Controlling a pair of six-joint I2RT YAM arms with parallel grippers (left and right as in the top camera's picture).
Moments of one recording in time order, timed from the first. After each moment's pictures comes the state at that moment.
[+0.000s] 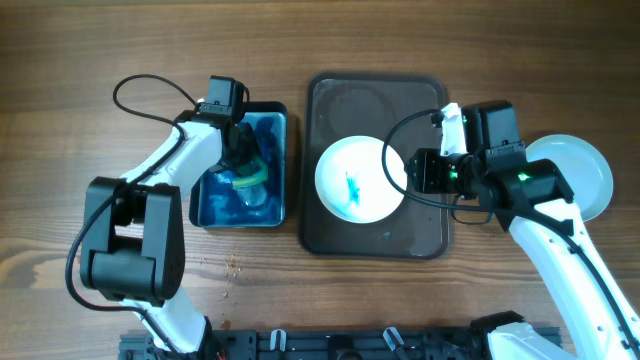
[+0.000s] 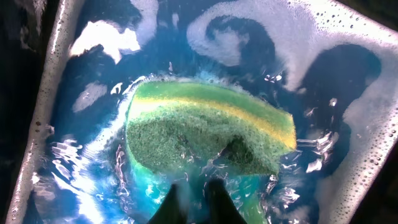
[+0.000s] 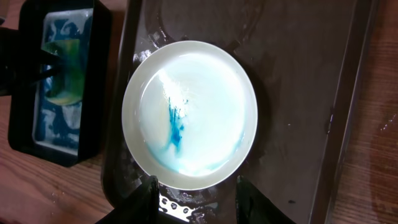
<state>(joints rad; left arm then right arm) -0.17 1.88 1.14 -0.57 -0.05 -0.52 0.23 1.25 1.00 -0.79 -0.28 0.26</state>
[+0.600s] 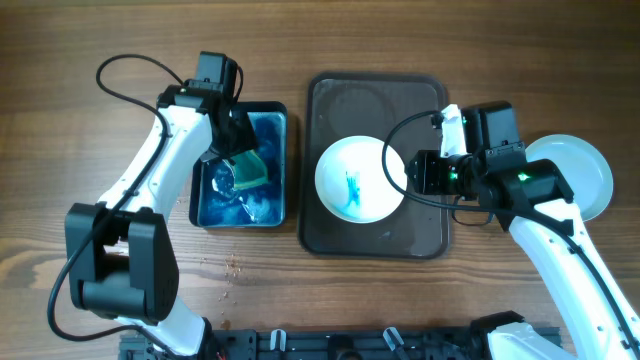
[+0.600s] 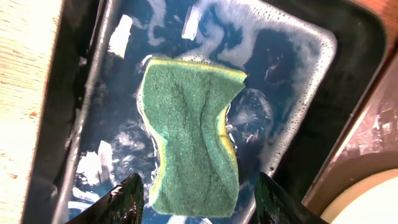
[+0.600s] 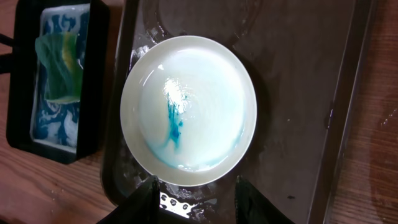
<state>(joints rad) -0.17 1.79 1.31 -0.87 -0.01 -0.52 0.23 1.25 1.00 -0.80 -0.28 0.26</state>
